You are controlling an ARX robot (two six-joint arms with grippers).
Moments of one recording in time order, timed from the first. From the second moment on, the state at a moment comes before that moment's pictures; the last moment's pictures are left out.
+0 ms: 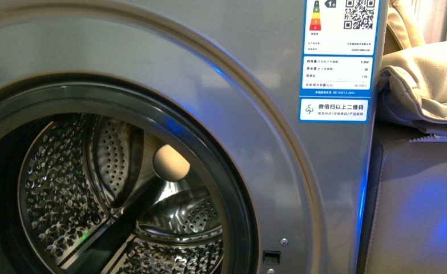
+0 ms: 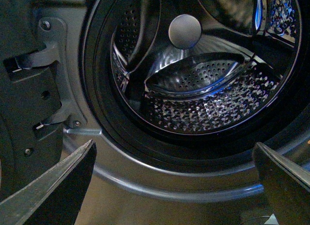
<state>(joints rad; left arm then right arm) 0.00 0.00 0.02 0.00 0.00 0.00 -0.70 2.99 1.26 0.51 -0.44 -0.52</state>
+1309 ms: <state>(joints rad) 0.00 0.00 0.02 0.00 0.00 0.00 -0.78 2.96 1.22 0.57 -0.44 -0.46</state>
